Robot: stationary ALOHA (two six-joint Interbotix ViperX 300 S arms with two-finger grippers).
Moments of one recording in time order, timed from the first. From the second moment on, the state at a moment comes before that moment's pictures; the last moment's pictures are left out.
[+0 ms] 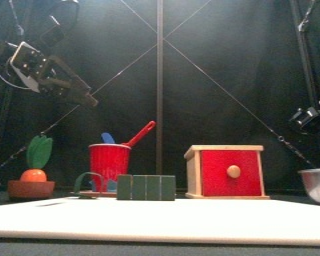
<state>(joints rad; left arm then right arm) 0.17 -0.62 1.19 0.16 -0.31 0.01 -0.12 -0.72 1.25 0.09 0.68 1.08</state>
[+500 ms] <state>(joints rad) 0.18 -0.62 1.19 0.16 -0.31 0.01 -0.12 -0.75 1.11 0.03 0.75 1.08</state>
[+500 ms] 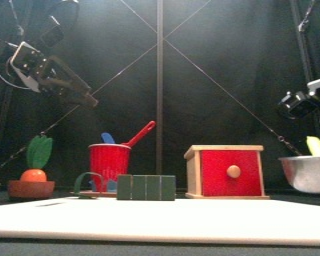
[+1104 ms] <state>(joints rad) 0.19 -0.62 1.19 0.16 -0.31 0.01 -0.07 -0.55 0.99 0.11 0.54 1.10</state>
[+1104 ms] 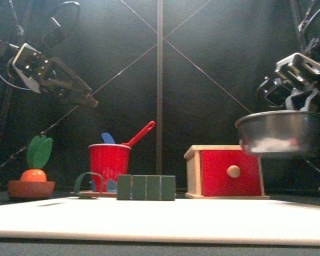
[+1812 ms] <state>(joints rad) 0.19 -0.62 1.19 0.16 -0.29 0.01 0.06 -0.11 0.70 0.17 0.46 1.08</state>
